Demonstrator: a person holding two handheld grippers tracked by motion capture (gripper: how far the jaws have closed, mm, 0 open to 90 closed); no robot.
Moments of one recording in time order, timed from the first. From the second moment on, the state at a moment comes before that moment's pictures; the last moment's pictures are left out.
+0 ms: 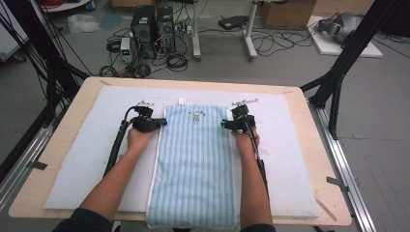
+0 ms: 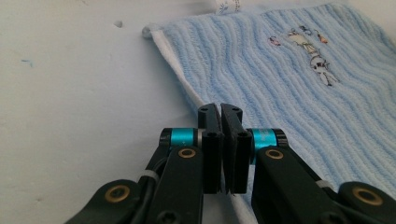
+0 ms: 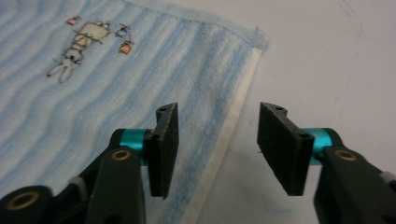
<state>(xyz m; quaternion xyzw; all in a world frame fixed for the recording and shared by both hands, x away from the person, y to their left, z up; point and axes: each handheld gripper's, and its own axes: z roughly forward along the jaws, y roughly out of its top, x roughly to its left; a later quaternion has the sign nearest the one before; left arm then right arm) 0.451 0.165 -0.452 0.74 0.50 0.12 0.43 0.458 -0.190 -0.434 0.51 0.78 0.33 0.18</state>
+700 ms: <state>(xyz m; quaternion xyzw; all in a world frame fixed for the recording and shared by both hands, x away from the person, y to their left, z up) 0.443 0.184 -0.420 0.72 0.47 0.12 0.50 0.438 -0.188 -0.408 0.45 0.76 0.41 0.23</state>
